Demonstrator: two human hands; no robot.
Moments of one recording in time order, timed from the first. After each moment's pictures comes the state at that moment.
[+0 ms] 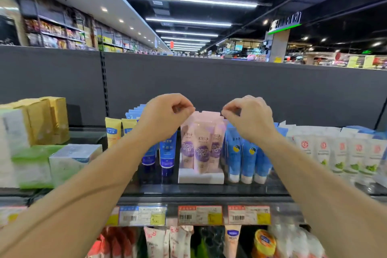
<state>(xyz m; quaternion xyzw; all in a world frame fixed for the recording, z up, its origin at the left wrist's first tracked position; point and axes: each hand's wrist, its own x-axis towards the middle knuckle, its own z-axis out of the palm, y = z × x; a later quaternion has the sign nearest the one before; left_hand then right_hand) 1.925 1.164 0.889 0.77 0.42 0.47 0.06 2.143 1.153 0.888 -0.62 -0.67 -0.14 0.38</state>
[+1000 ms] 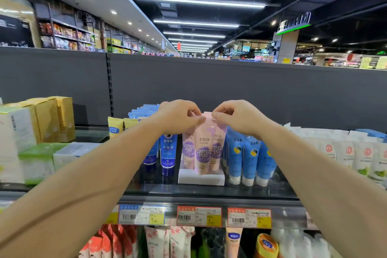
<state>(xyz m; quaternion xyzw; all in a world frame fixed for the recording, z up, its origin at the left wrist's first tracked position) 1.947 1.200 0.894 0.83 0.48 0.27 0.02 2.143 1.170 0.898 -0.57 -0.75 0.07 0.32</state>
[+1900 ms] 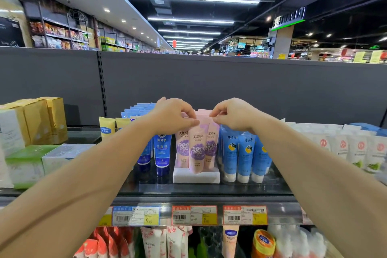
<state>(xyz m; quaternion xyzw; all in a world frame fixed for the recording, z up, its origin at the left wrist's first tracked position) 1.948 1.201 0.892 0.85 0.44 0.28 0.03 2.148 1.176 0.901 -0.63 -0.74 0.06 0.24</state>
